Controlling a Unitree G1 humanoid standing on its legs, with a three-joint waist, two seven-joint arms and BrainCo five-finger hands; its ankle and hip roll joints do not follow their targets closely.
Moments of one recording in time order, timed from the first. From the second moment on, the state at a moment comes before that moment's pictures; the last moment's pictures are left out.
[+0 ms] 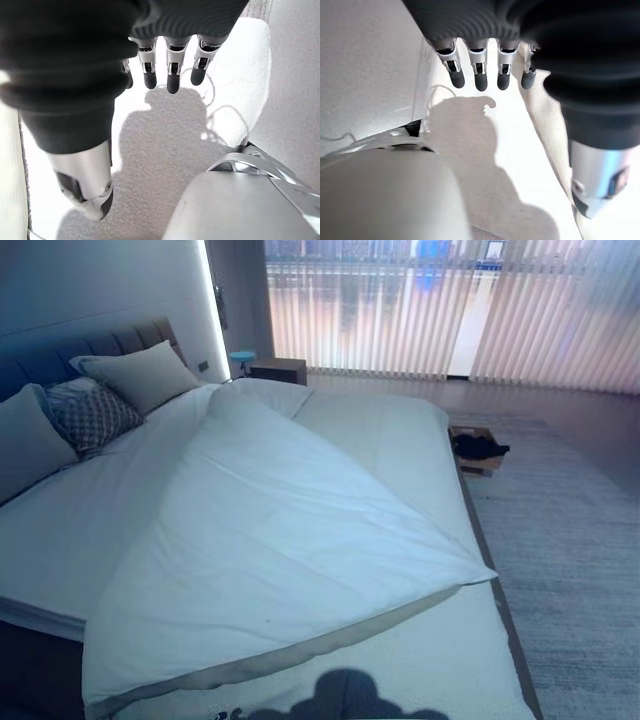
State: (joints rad) left arm 0.04 0.23 -0.18 1.25 -0.18 -0.20 0.01; right arm 0.04 -0.25 0.22 1.27 0.19 -0.12 -0.03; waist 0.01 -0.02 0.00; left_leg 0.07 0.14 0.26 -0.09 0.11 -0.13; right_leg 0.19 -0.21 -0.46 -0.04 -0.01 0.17
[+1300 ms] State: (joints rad) left arm -0.42 0.34 -0.46 0.43 -0.62 -0.21 0.12; right arm -0.42 -0.28 0.16 0.52 0.46 -0.26 -0.34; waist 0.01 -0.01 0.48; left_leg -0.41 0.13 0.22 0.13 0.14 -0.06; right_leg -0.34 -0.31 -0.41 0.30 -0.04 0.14
